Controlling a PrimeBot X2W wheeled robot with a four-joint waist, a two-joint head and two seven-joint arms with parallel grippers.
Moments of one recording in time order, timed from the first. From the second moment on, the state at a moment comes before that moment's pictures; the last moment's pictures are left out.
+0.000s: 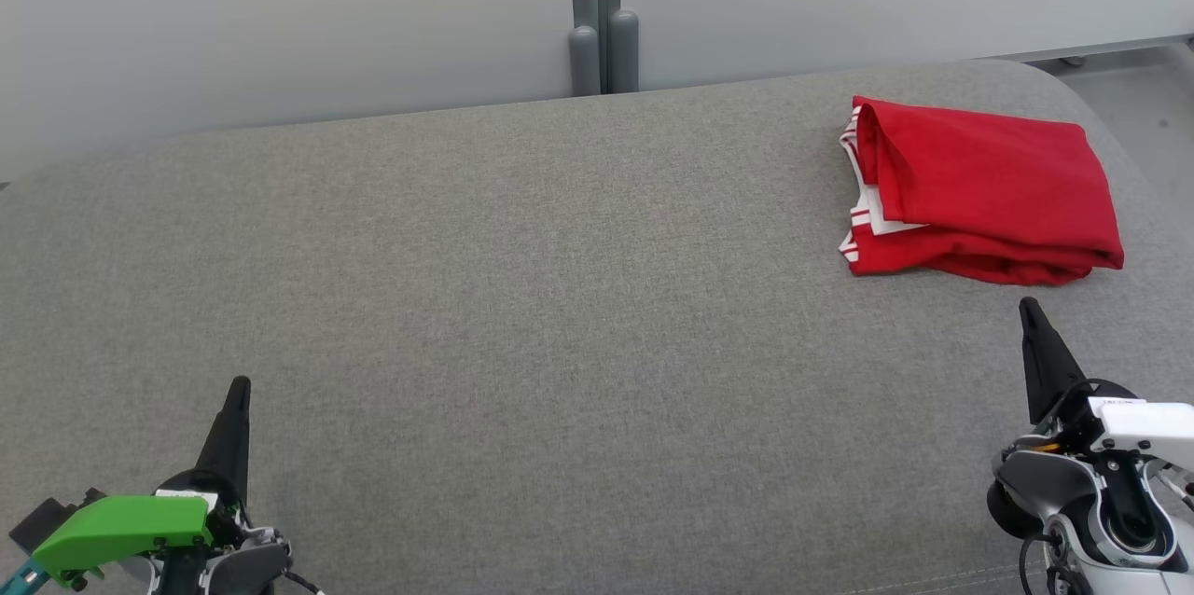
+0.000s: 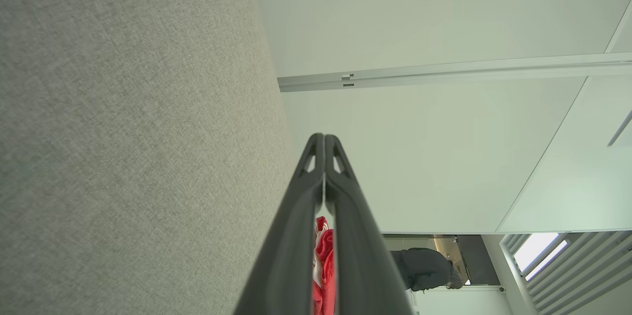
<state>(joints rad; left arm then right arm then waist) -0.04 0.08 0.02 0.28 -1.66 -0.12 0.06 -0.06 -0.07 -0.09 0.28 1.65 0.12 0.07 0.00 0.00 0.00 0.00</state>
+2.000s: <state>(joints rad) -0.05 0.08 0.02 0.28 -1.66 -0.12 0.06 -0.06 -0.07 -0.09 0.28 1.65 0.12 0.08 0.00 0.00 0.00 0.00</state>
